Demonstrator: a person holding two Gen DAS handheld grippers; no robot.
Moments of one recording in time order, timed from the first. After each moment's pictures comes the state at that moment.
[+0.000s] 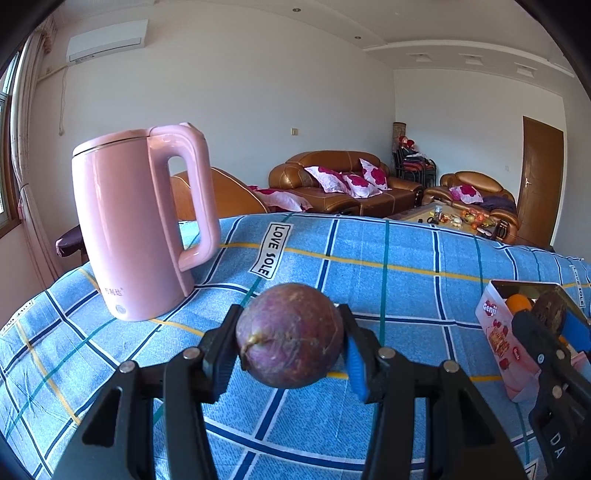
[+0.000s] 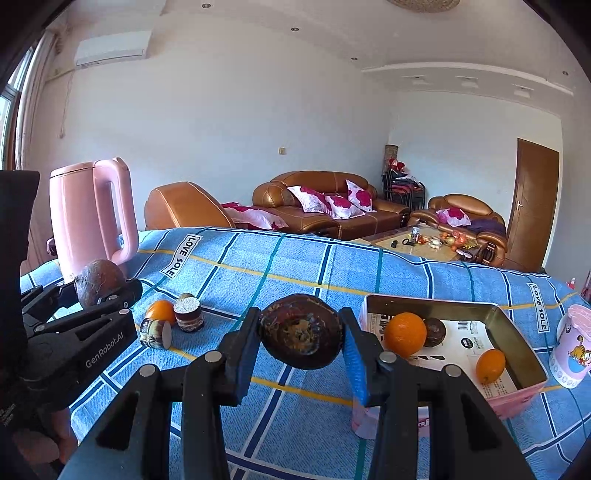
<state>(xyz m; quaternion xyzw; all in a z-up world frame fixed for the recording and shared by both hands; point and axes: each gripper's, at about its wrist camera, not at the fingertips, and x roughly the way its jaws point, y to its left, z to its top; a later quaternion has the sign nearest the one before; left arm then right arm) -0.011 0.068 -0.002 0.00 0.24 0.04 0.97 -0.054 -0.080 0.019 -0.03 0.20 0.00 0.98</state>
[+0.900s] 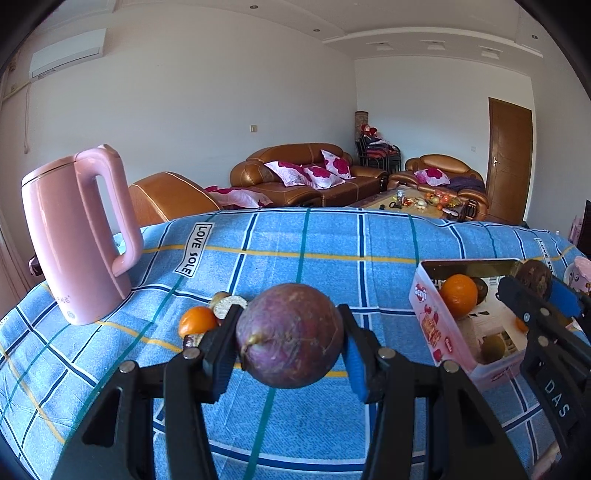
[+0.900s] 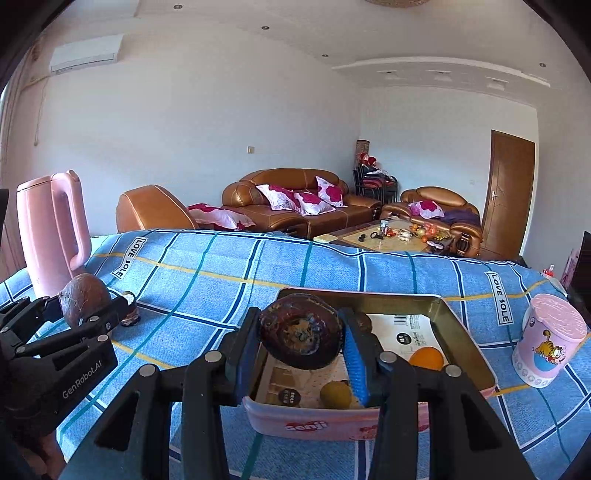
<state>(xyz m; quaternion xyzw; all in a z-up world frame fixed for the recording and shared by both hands) -0.017 -0.009 -0.003 0.03 0.25 -0.03 0.97 -0.060 -0.151 0.021 -0.02 0.20 -0.06 0.98</state>
